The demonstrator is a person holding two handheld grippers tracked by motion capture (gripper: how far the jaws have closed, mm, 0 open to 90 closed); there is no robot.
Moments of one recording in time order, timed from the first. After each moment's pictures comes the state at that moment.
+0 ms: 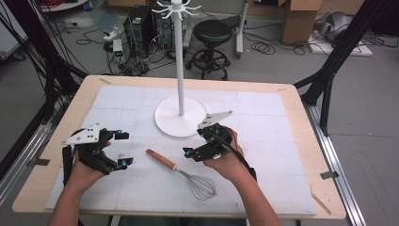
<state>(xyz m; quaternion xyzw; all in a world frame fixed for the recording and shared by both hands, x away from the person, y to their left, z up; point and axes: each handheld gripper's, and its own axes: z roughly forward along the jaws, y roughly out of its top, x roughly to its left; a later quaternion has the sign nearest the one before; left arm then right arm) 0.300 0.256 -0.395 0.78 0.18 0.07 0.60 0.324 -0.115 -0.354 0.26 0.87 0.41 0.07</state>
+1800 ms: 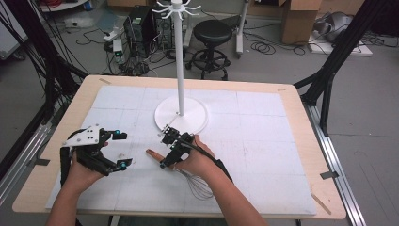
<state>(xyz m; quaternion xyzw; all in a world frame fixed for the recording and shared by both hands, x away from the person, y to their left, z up) 0.296 0.257 -0.391 0.79 0.17 0.09 0.58 0.348 -0.018 -0.399 0.23 0.94 0.24 -0.03</state>
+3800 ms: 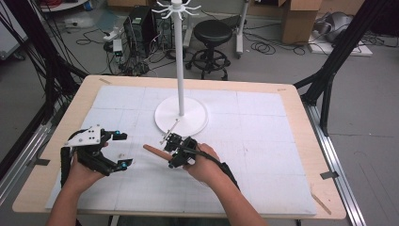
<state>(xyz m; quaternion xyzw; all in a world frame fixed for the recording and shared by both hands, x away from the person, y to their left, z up) 0.297 0.257 -0.394 0.80 0.18 0.09 0.57 0.328 -0.029 -0.392 0.21 0.95 0.22 0.02</state>
